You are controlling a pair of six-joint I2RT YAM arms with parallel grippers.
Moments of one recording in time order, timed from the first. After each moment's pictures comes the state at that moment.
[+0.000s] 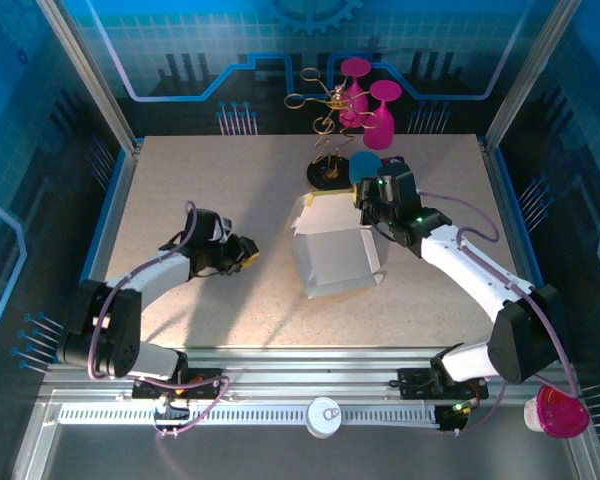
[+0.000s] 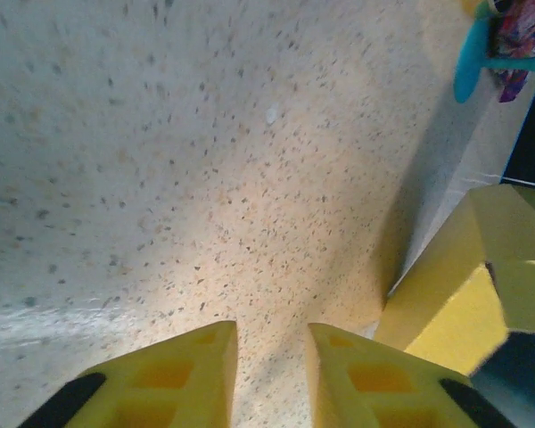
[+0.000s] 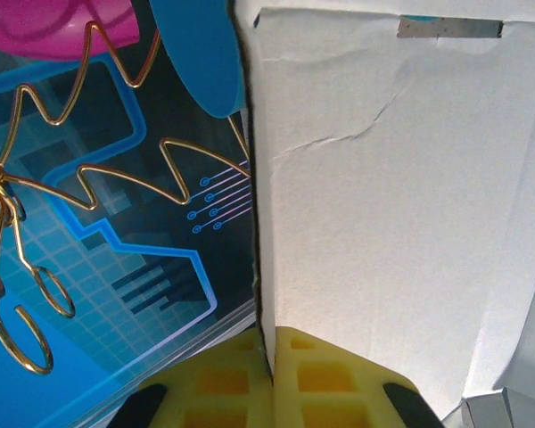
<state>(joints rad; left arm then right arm) -0.19 1.45 0.66 -0.09 0.58 -0.99 0.44 1.39 1.08 -0.23 0.05 1.92</state>
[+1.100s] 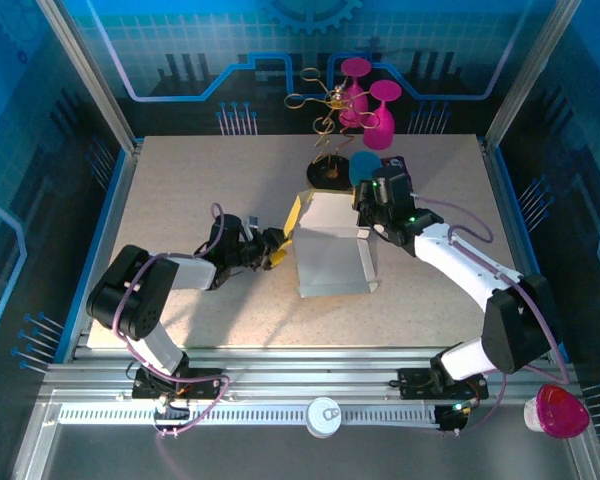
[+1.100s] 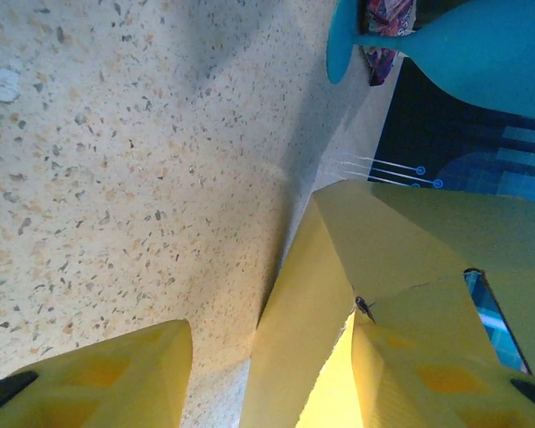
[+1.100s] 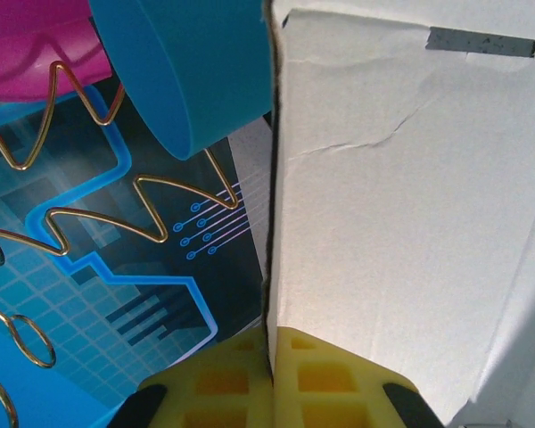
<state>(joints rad) -0.33 1.66 0.59 0.53 0.61 -1.32 0.44 1.45 1.05 -0.17 0.07 1.97</state>
